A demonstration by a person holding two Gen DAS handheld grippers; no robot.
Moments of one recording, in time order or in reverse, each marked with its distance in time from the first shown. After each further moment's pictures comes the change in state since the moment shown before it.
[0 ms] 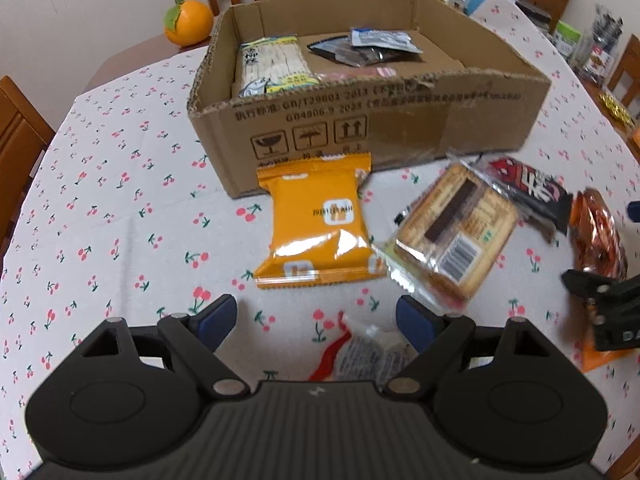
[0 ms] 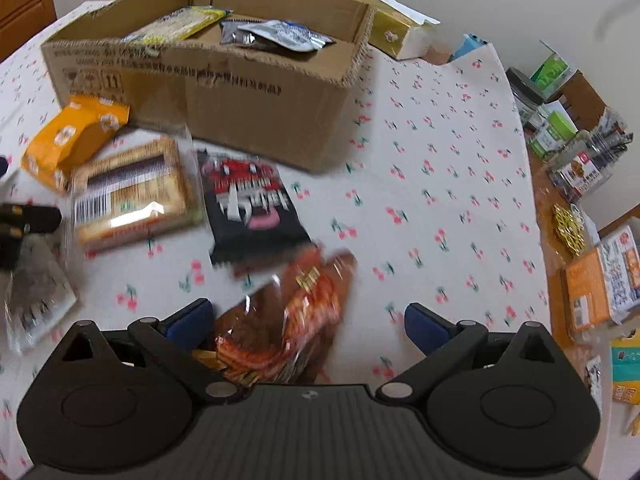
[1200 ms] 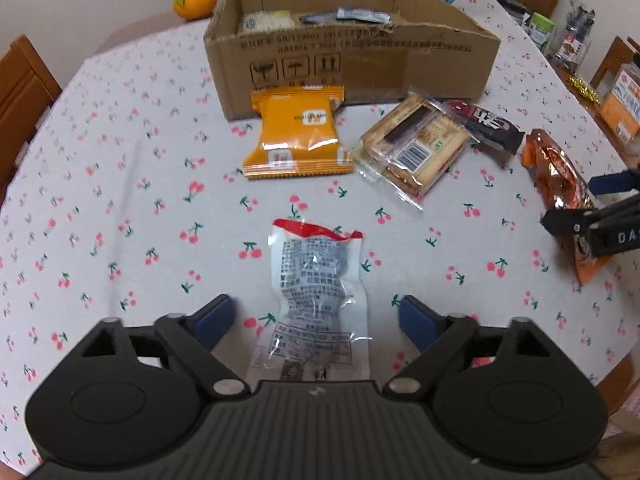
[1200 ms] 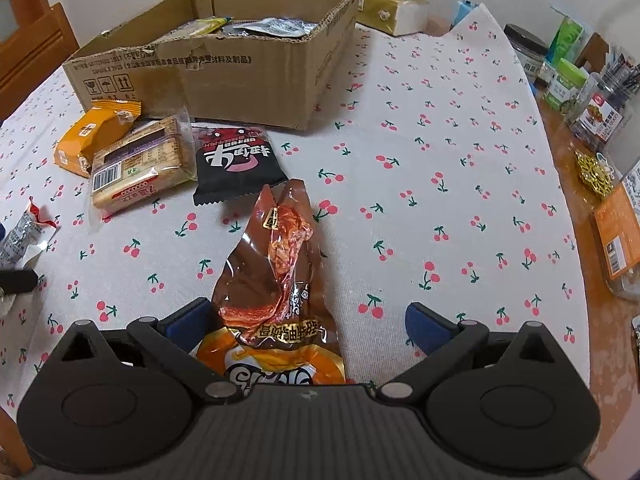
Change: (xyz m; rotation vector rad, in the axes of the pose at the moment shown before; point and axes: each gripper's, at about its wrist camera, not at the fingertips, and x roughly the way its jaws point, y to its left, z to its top) left arm -0.034 -0.007 -0.063 -0.034 -0.002 -0.045; right arm 0.000 -0.040 -0.039 0.084 -0.044 0.195
